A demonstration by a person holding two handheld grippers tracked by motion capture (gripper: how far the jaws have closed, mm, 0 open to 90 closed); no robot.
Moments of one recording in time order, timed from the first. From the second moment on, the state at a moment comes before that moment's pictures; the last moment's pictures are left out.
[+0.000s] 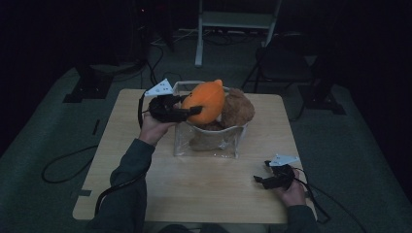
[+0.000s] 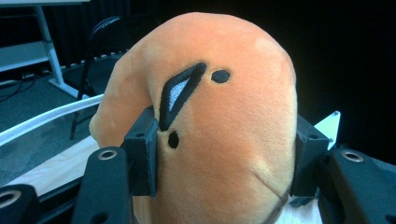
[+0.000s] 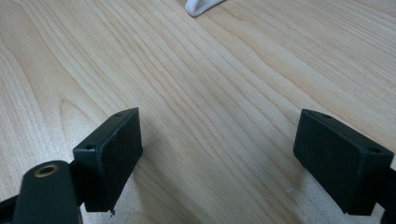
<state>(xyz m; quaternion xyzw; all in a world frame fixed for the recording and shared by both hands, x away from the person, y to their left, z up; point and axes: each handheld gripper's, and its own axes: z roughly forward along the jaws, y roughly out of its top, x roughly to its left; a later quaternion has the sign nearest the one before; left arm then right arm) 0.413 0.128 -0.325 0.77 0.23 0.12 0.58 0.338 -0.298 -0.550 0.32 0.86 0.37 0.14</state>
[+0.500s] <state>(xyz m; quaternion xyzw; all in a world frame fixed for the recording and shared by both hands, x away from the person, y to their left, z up) 0.419 0.130 -0.332 0.77 0.24 0.12 0.58 0.338 -0.298 -0.550 0.32 0.86 0.37 0.14</state>
